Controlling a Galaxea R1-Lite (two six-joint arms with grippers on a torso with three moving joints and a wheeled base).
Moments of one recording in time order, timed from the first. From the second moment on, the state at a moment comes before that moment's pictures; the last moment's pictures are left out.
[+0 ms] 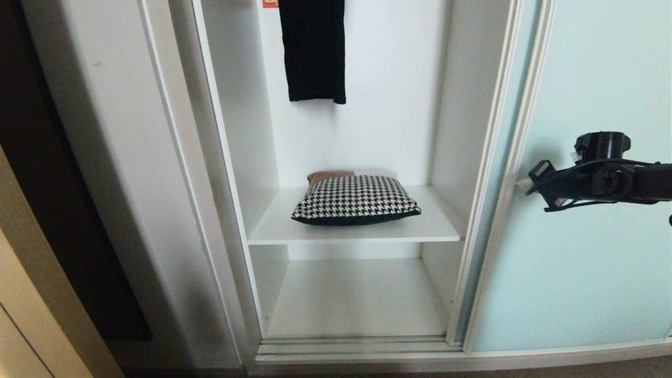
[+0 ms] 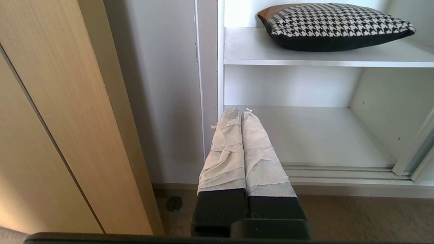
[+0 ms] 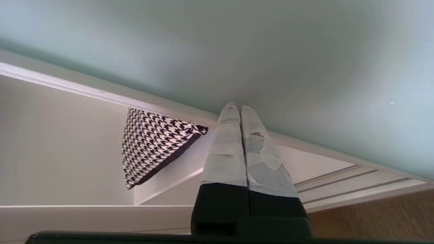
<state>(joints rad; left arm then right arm) 0.00 0.00 0.00 0.00 0.00 0.00 -0.23 2.38 -1.93 -0.03 0.41 0.79</state>
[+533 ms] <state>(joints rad) 0.00 0.00 0.00 0.00 0.00 0.00 -0.15 2.35 -1.92 0.01 0.39 0.79</state>
